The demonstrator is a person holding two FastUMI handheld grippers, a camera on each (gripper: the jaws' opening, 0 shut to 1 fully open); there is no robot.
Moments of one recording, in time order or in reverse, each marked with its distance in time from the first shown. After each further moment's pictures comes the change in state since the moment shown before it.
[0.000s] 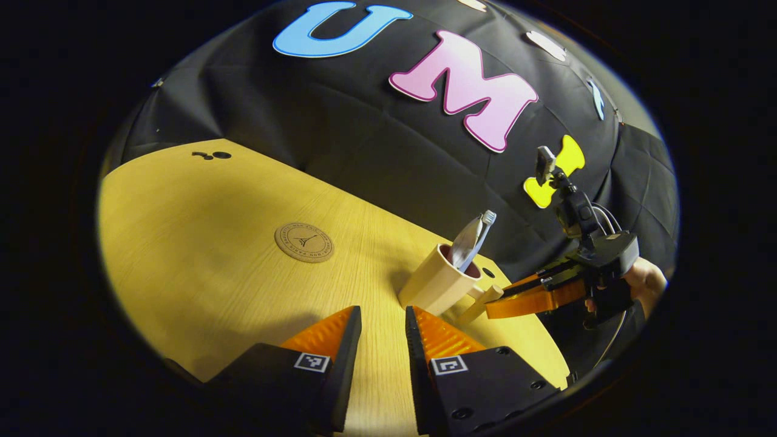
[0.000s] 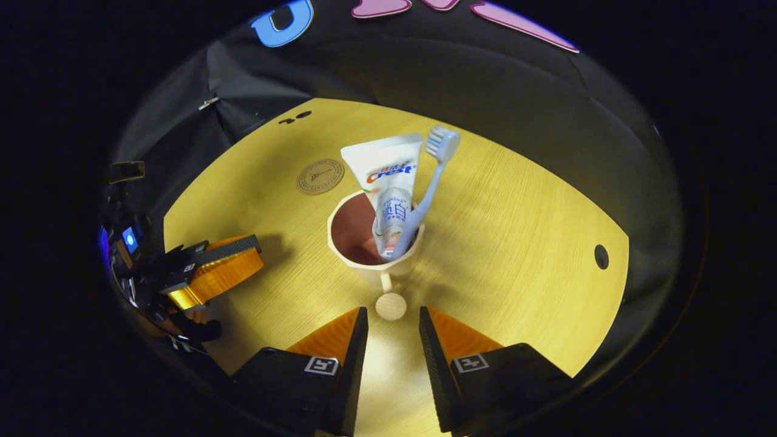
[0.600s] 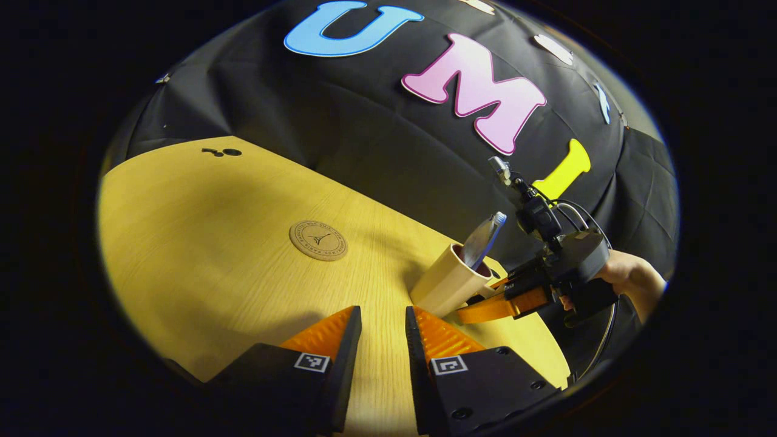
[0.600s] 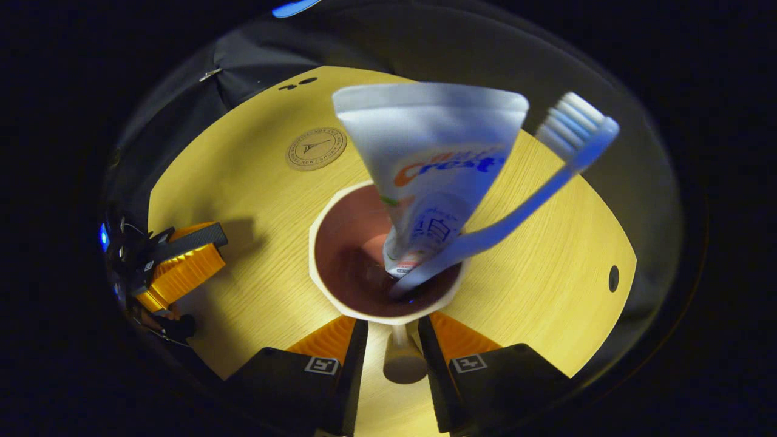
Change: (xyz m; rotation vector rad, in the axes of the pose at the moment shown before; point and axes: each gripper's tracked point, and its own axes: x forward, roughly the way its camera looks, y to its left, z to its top) left arm -0.007 0.021 -0.001 -0.018 0.001 0.024; right arm 0.050 -0.003 -0.002 -0.097 0.145 -0.022
